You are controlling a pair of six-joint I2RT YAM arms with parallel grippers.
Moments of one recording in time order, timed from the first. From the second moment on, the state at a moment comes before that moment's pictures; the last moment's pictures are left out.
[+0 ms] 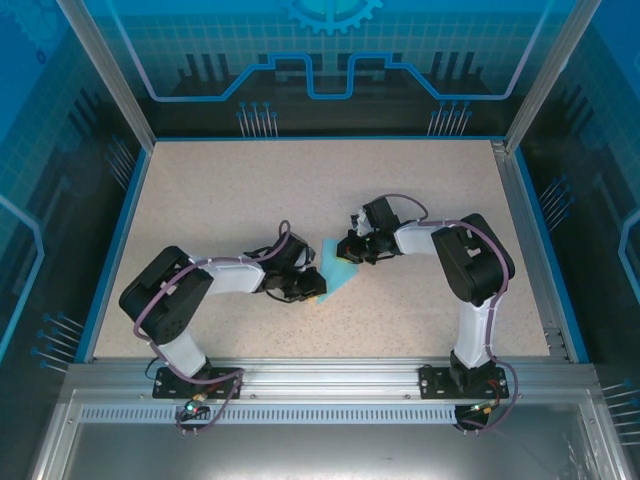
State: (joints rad) left arm -0.62 1.69 0.74 -0.10 0.46 -0.87; right arm 0.45 1.97 1.03 -0.09 -0.58 0.72
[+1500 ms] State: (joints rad) left arm -0.64 1.46 0.64 -0.26 0.41 -0.87; right arm 0.44 1.98 1.04 -0.09 -0.62 0.72
